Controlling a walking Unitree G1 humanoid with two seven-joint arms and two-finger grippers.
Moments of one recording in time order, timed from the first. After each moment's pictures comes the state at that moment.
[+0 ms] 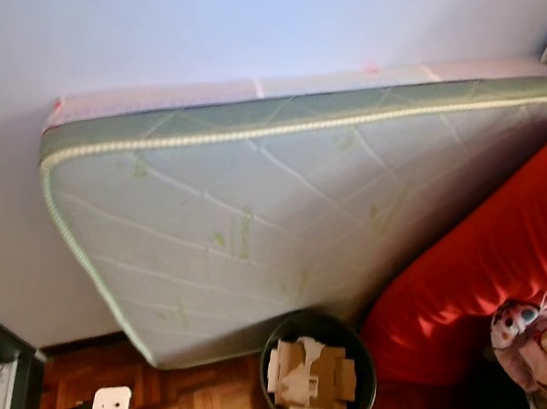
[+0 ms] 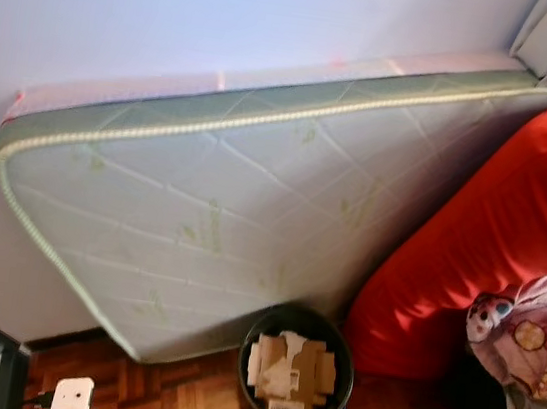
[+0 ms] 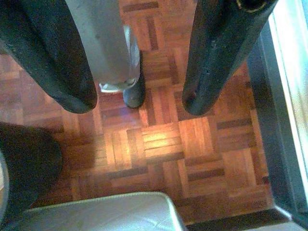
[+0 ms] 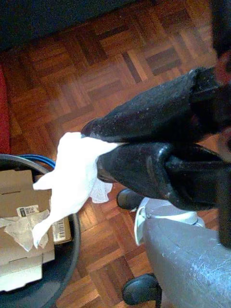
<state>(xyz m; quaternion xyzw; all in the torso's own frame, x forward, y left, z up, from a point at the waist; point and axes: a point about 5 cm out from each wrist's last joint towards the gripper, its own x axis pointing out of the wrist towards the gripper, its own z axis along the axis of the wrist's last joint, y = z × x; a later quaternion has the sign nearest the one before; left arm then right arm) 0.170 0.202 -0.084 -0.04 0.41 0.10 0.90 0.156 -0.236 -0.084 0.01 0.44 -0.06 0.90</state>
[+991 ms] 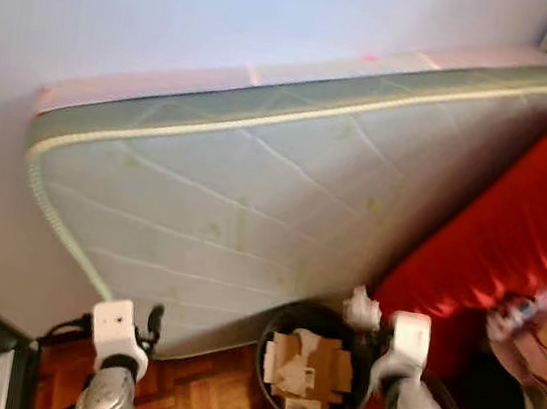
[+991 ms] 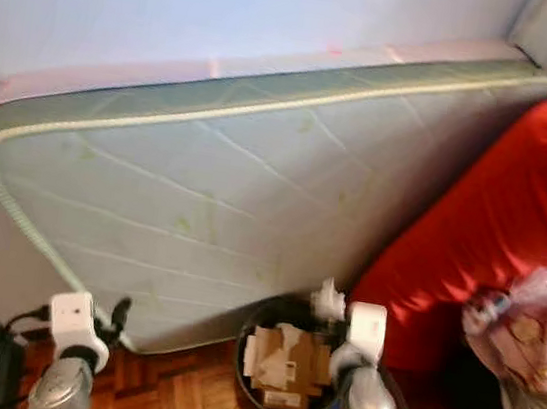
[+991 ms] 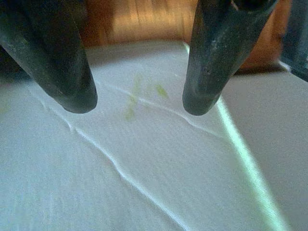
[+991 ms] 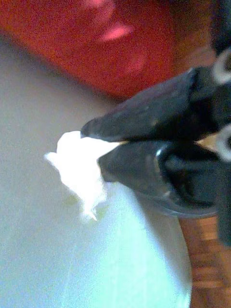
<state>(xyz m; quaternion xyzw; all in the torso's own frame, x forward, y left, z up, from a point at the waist) 0.244 0.209 -0.002 -0.04 0.09 0.13 0.99 0.278 -0.178 0.001 0.06 0.13 0.03 0.99</state>
